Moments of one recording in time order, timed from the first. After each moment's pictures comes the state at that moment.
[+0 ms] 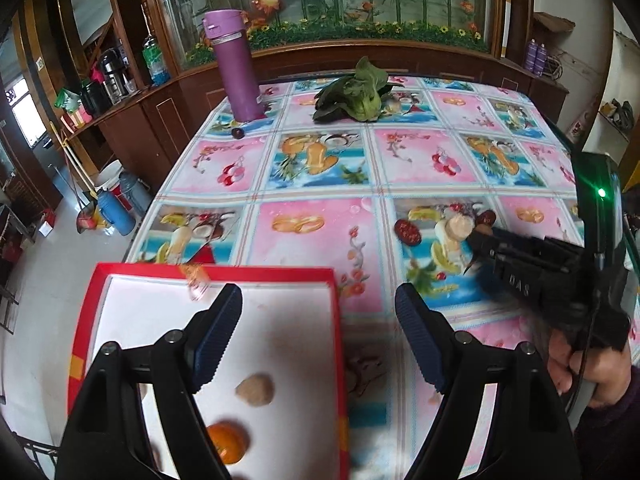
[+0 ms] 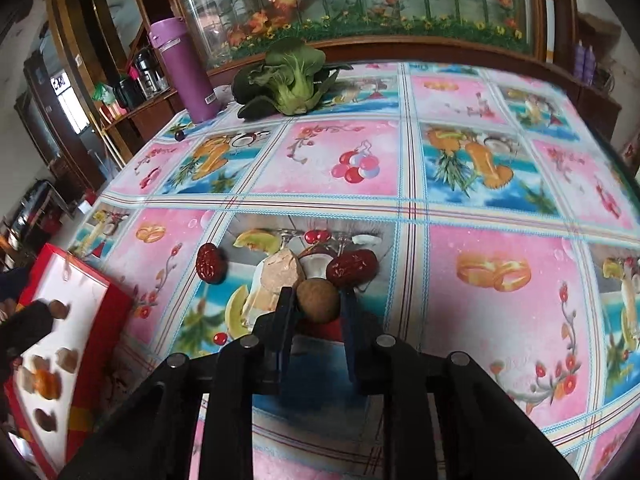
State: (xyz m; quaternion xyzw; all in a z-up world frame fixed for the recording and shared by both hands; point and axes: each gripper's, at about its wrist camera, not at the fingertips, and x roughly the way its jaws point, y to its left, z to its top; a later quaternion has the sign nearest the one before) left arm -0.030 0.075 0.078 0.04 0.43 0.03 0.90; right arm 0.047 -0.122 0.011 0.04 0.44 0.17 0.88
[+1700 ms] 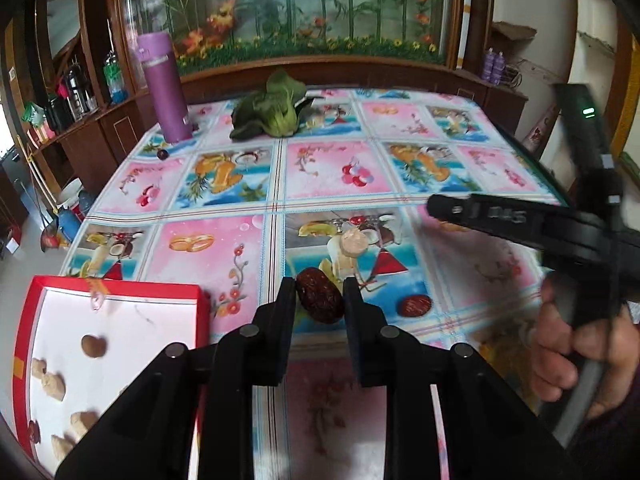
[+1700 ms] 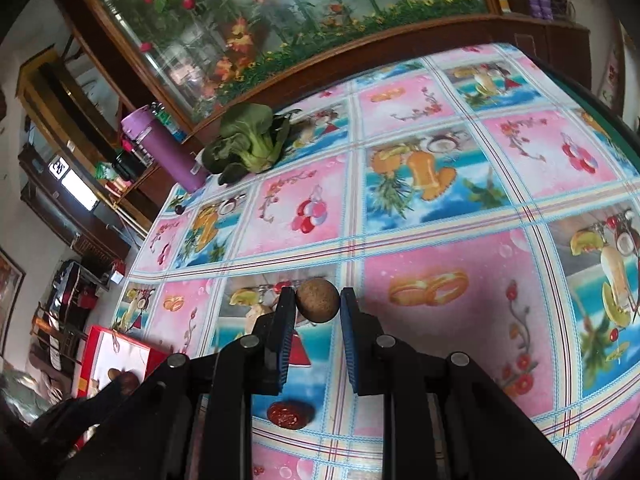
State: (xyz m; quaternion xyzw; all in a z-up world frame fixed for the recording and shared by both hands) left arm -0.038 0.003 0.072 0.02 0.39 -0.04 0.92; right arm 0.053 -0.185 0.041 0.17 0.41 0.16 0.88
